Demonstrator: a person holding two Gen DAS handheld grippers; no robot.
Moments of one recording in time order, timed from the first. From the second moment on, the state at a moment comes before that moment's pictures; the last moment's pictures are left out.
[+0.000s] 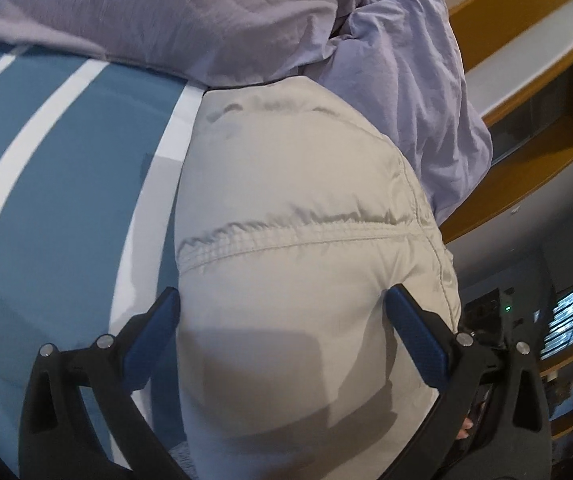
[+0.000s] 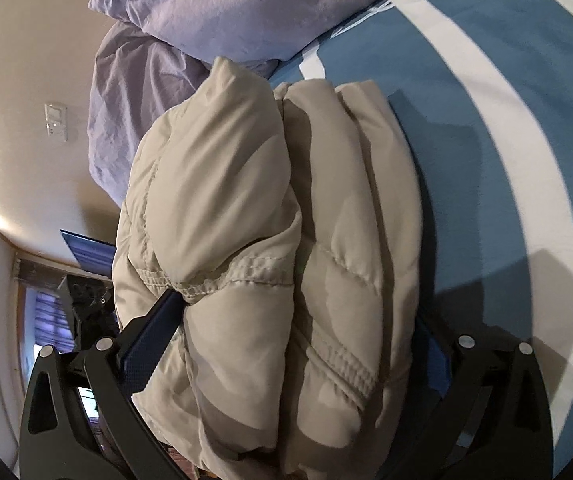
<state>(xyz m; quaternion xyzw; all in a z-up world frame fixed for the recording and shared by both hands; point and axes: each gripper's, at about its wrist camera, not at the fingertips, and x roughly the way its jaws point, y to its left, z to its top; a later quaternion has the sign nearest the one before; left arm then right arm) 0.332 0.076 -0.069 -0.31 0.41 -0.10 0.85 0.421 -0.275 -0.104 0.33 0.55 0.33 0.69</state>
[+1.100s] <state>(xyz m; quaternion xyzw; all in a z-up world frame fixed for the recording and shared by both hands) 0.365 0.171 -0.040 -0.36 0.33 -0.04 0.87 0.482 -0.175 -0.075 0.28 0.47 0.41 0.73</state>
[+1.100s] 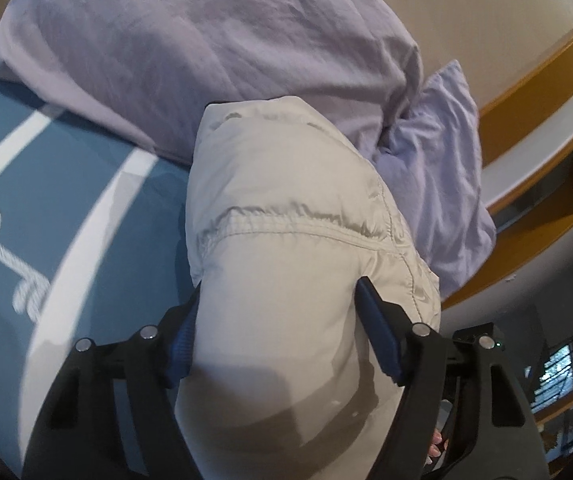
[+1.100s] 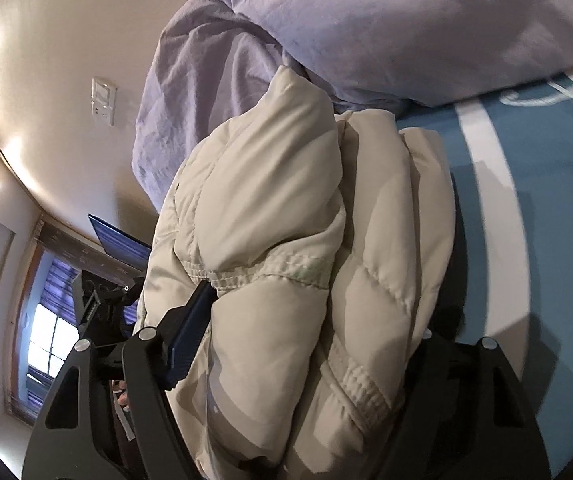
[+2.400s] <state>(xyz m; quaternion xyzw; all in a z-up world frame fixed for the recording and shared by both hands) 0.382 0.097 -0.028 -0.11 0.31 0.08 0.94 0.442 -0.116 -0.017 0.02 0.36 0.21 0.91</state>
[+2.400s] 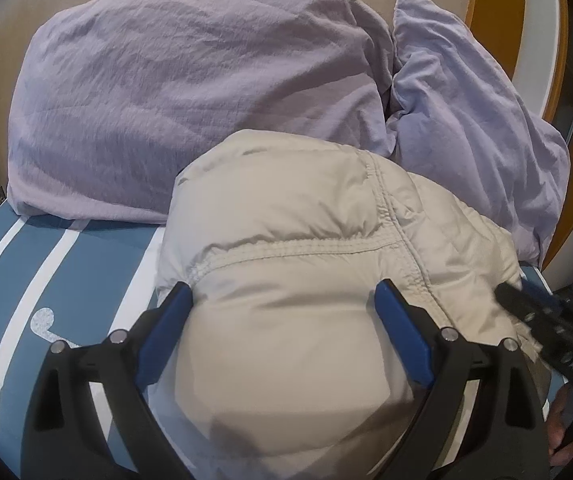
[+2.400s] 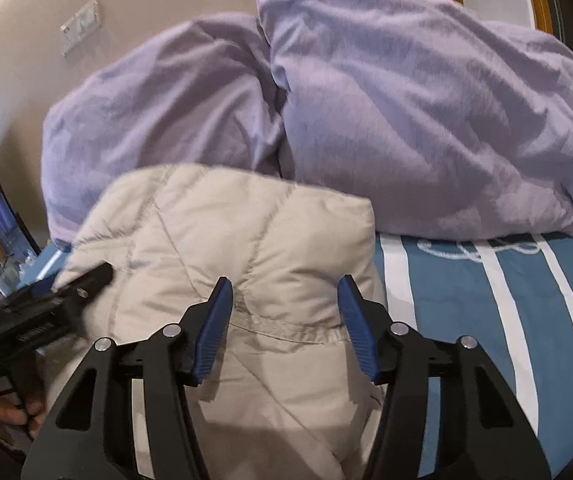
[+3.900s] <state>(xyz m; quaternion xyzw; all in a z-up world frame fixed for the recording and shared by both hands) 0.118 0.043 -0.021 -0.13 0.32 0.03 0.94 0.209 -0.190 0.011 0.03 0.39 0.23 0.89</state>
